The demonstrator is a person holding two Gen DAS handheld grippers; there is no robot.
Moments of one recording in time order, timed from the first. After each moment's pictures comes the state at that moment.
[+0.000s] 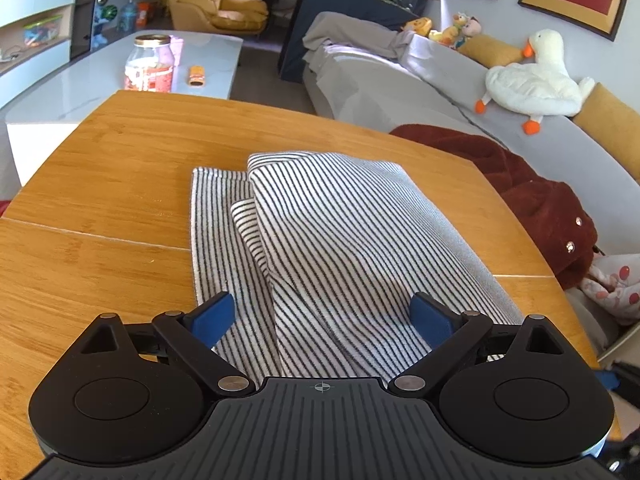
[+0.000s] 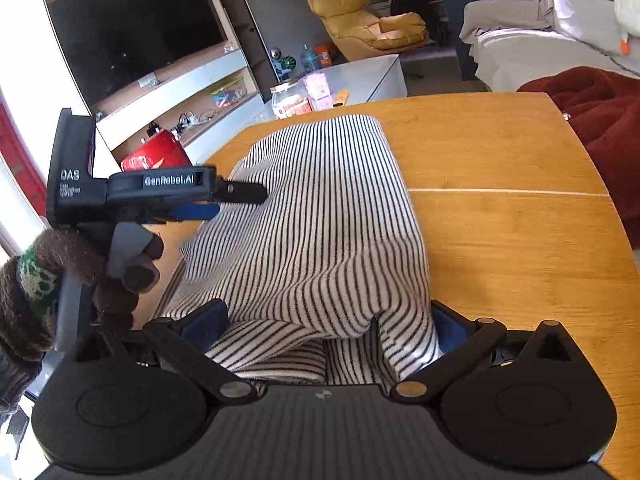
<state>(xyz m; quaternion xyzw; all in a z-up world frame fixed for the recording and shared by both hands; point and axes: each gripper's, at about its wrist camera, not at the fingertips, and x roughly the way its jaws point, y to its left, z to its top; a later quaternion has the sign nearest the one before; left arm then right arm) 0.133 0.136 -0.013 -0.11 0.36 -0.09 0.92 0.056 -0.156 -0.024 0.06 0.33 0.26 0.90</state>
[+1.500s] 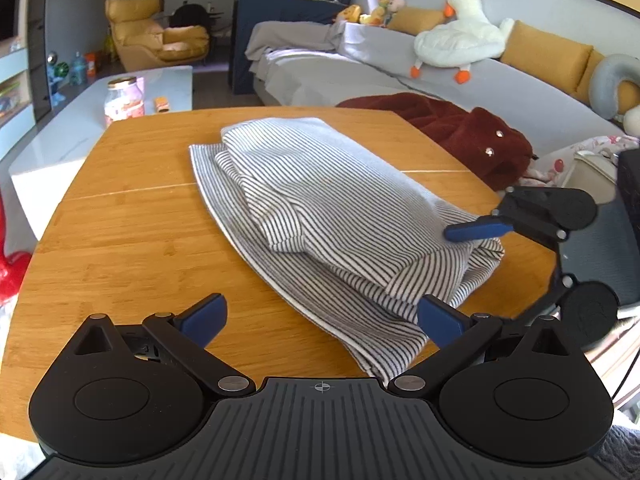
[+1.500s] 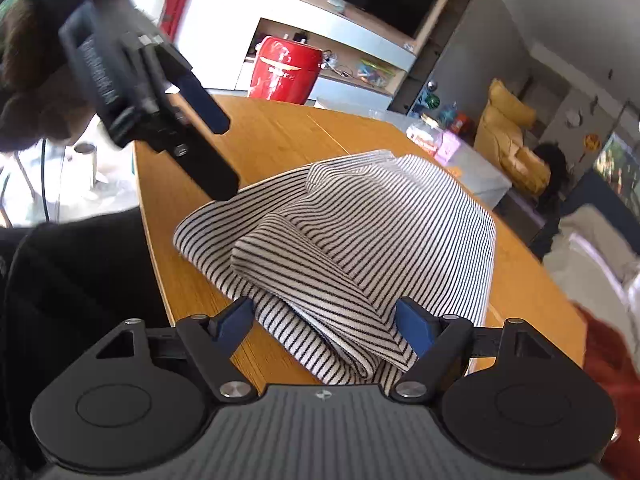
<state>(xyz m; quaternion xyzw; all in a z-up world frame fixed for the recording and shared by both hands) -0.025 0.127 0.014 0.00 0.35 -0.16 0.92 -0.013 -0.084 -0.024 -0.26 0.26 0.39 0.85</state>
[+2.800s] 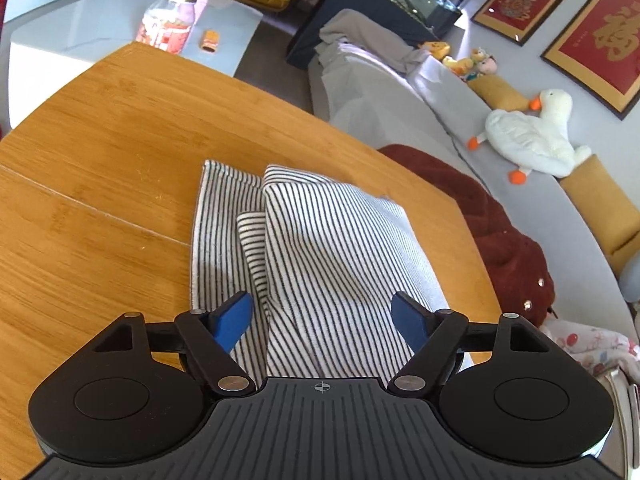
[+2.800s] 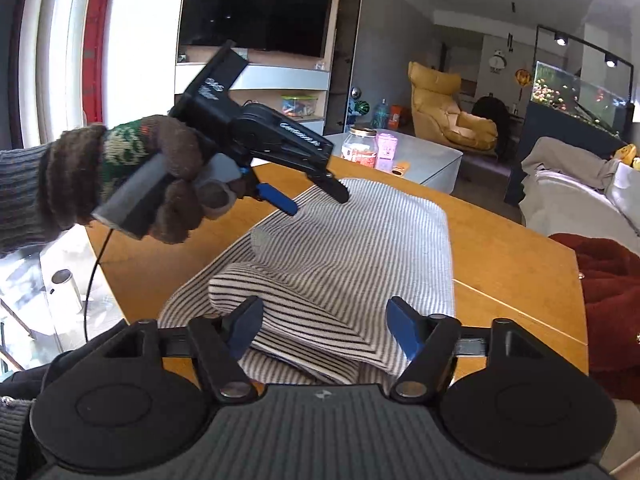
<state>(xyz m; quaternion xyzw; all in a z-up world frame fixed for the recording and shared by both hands) 0.160 0.169 -0.013 -0.25 0.38 -0.11 0.88 -0.030 -0.112 -0.001 -0.14 0.23 0.35 0.90</state>
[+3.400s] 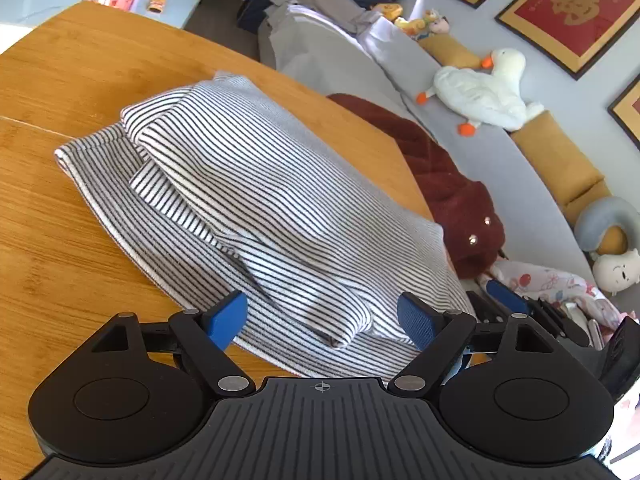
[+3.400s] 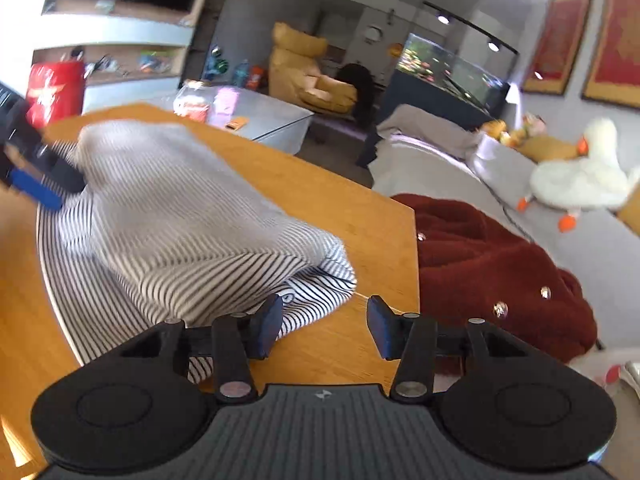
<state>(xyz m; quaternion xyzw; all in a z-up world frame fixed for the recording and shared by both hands) 0.113 0.139 -0.016 -0.26 0.40 -0.19 0.86 0.055 -0.181 -0.001 -0.13 0.25 0.10 0.95</state>
